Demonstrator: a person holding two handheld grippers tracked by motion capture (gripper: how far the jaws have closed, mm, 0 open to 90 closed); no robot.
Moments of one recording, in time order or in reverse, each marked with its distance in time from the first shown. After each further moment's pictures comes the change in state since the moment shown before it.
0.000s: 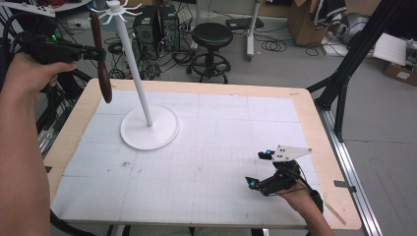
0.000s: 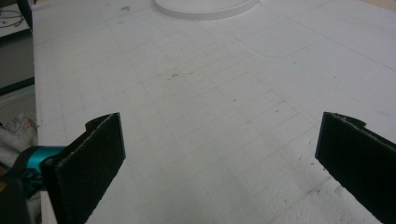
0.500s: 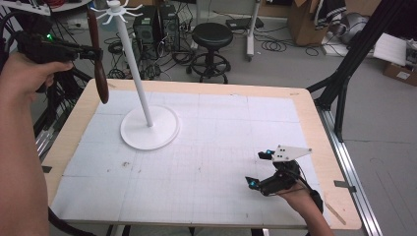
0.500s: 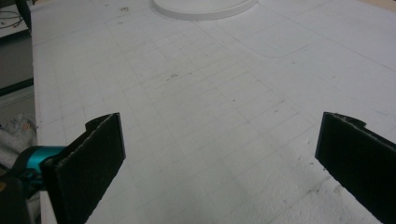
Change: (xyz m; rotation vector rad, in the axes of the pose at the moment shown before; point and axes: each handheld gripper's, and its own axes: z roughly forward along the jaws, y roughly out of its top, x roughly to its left) left arm -0.001 0.000 -0.006 0.002 -0.004 -0.001; right arm 0.000 0.000 0.000 -0.003 -0.007 0.002
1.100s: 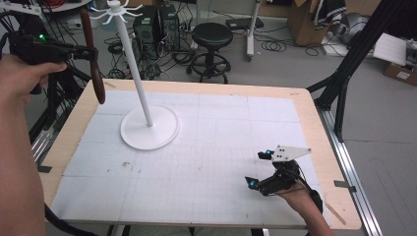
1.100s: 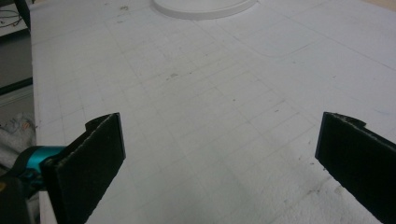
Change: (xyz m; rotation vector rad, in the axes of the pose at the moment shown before) left arm -0.002 -0.001 -0.011 -0.018 -0.004 -0.002; right arm 0.000 0.000 0.001 0.004 0.001 0.004
